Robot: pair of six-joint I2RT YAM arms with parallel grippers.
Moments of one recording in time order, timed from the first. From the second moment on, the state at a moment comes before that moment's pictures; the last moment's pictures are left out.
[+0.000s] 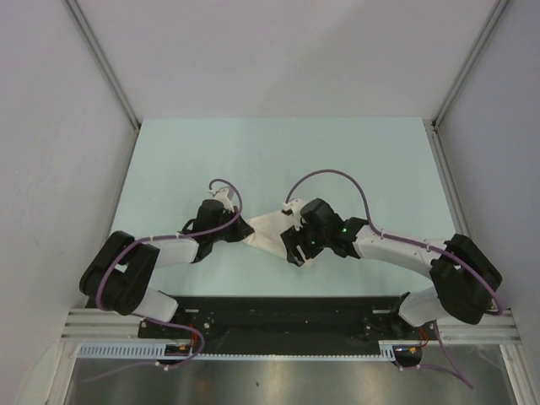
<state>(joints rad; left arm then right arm) -0.44 1.46 0.44 0.38 0.21 -0.59 0.85 1.42 0.82 -0.26 -0.16 0.18</state>
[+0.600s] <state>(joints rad) -0.44 1.47 0.44 0.39 0.21 -0.59 0.90 1.54 0.82 -0.24 -0.03 0.17</state>
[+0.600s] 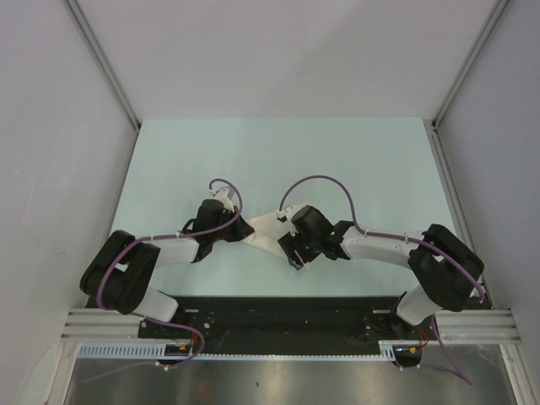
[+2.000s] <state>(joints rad) -0.40 1.59 0.56 0.33 0.32 -0.60 1.00 1.59 0.98 -0.37 0.04 0.15</state>
